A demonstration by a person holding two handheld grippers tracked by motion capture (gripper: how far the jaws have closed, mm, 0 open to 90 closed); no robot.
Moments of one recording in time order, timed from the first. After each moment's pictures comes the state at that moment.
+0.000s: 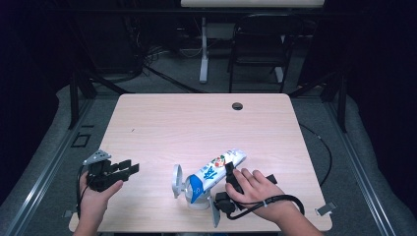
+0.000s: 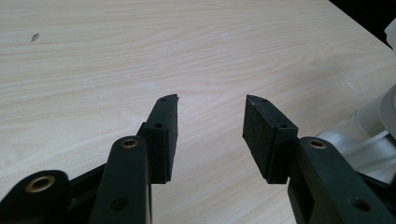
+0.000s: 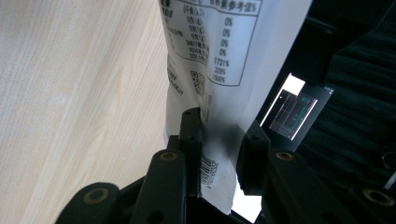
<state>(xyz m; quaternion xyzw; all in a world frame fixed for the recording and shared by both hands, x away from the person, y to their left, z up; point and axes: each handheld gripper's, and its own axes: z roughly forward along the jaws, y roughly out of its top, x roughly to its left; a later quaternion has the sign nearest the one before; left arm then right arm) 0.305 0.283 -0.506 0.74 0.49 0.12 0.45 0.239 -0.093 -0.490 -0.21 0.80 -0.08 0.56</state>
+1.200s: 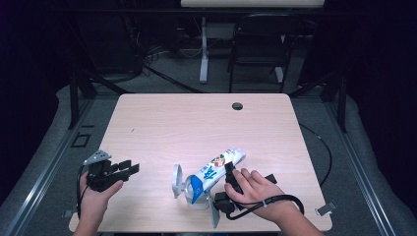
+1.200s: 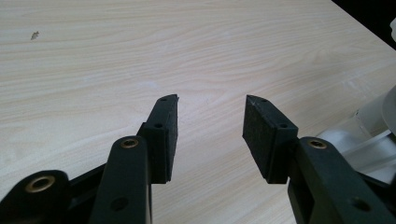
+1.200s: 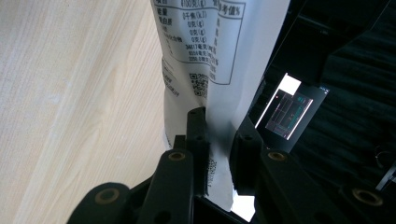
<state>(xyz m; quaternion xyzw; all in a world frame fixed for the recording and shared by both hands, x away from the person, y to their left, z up) 0.306 0.283 -0.507 0.74 0.49 0.12 0.44 0.237 -0.091 -0.486 -0.21 0.79 -0.08 0.56</state>
